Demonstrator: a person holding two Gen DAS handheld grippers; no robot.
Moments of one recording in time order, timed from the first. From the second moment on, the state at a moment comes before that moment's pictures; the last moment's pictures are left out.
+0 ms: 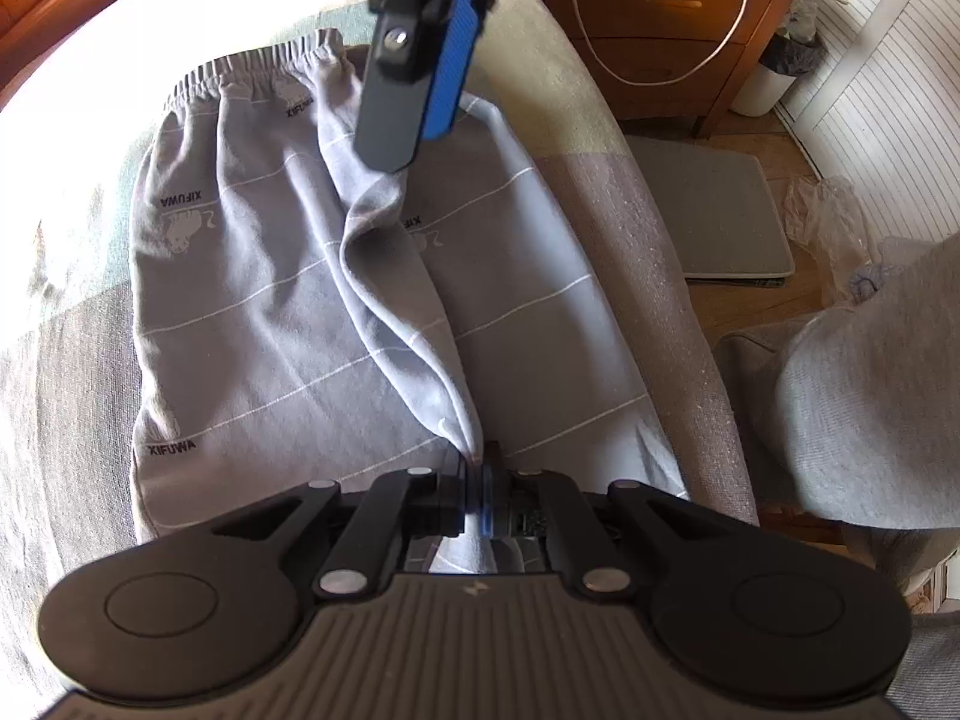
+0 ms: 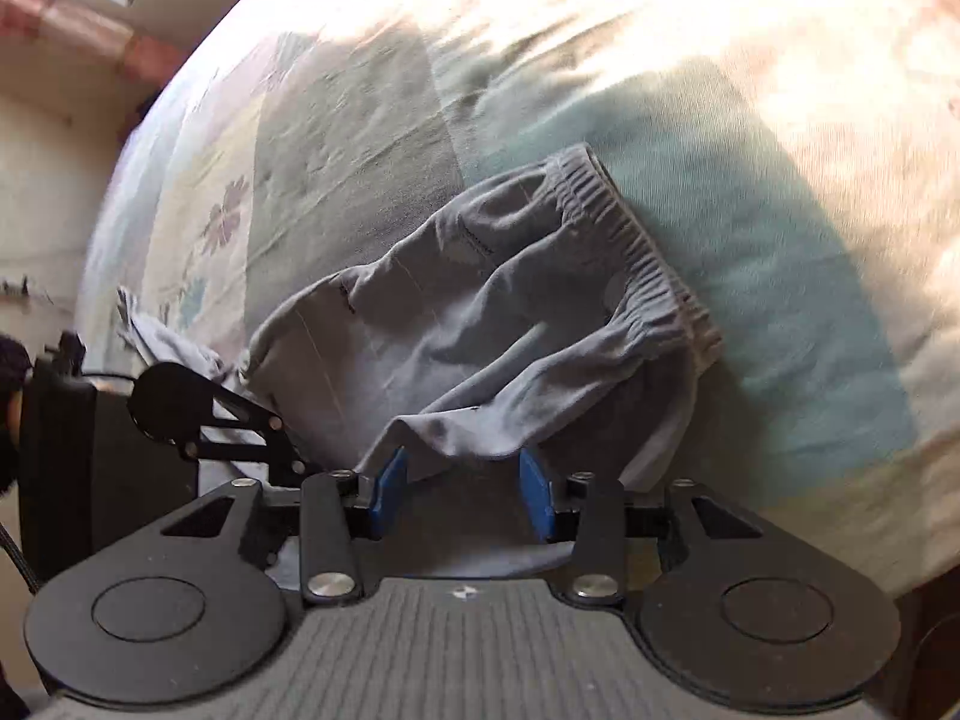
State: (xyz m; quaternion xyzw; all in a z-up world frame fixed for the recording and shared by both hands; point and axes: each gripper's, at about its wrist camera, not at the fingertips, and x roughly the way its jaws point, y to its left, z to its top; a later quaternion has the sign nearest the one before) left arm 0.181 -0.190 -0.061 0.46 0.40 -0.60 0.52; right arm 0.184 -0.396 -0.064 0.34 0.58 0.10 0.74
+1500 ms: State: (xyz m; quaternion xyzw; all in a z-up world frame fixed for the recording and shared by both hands) left arm 0.187 -0.153 -0.025 0.33 0.49 -0.54 0.59; right arm 0.159 -0.340 -0.044 0.26 0.61 -0.09 0.74
